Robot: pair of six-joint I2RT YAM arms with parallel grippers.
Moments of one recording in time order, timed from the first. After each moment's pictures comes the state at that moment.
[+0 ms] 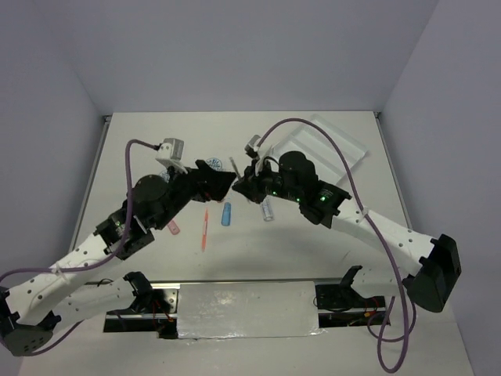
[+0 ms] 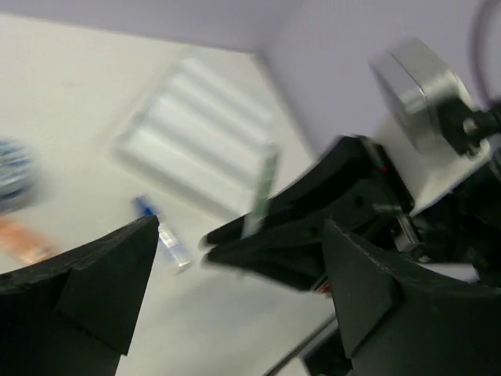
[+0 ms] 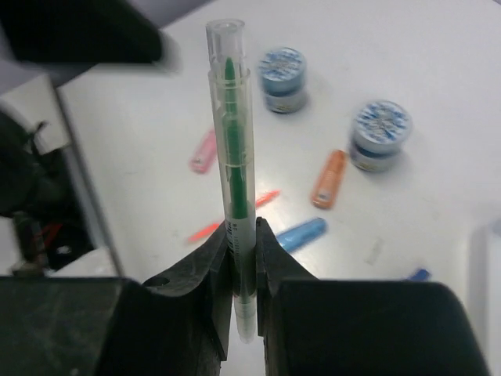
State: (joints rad) left arm -0.83 0.83 0.87 -0.04 -0.21 -0.60; right arm 0.85 1.23 1.06 -0.09 -0.25 0.10
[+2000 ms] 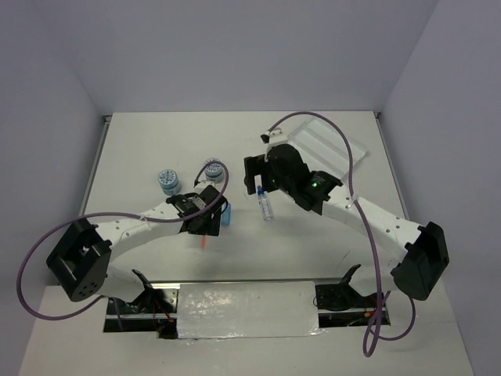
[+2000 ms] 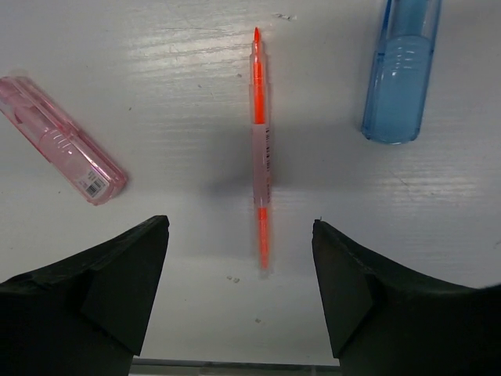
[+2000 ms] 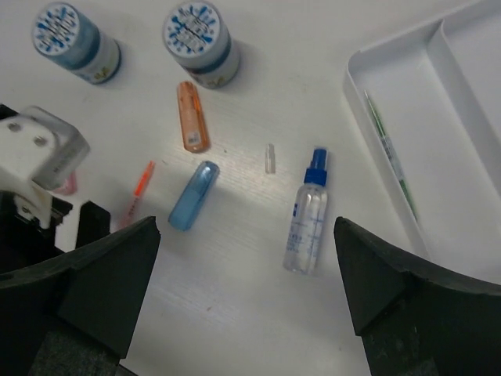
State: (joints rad) left arm -0.76 1.39 0.85 -0.67 -0.38 -0.64; right arm 0.77 1.33 1.16 -0.36 0.22 0.34
